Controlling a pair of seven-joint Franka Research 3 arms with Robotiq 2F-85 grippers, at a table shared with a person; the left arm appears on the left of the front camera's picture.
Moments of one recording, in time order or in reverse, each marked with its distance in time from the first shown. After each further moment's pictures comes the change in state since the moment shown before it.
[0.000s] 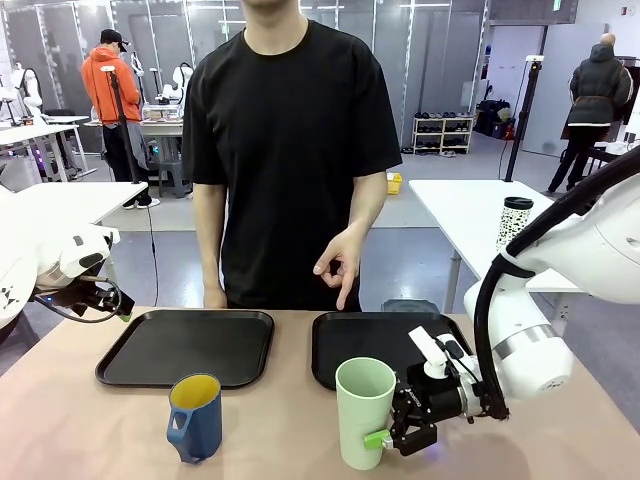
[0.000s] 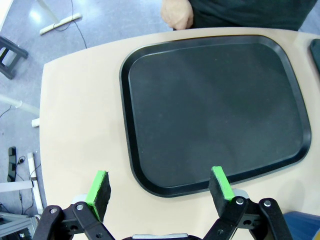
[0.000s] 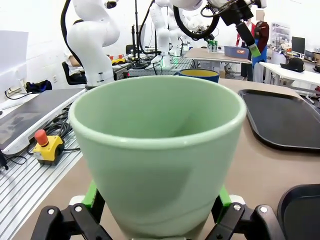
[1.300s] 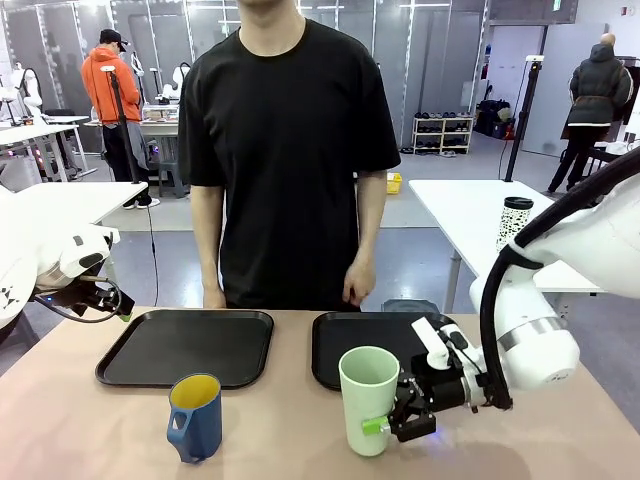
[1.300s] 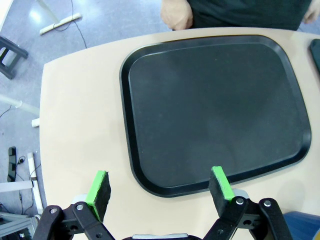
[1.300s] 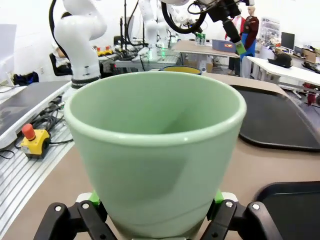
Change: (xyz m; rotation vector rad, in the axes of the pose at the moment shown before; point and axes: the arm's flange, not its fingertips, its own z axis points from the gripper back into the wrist) left arm 0.000 0.000 0.000 0.000 0.000 0.000; right arm 0.025 -0.007 0.017 -0.082 0.061 0.047
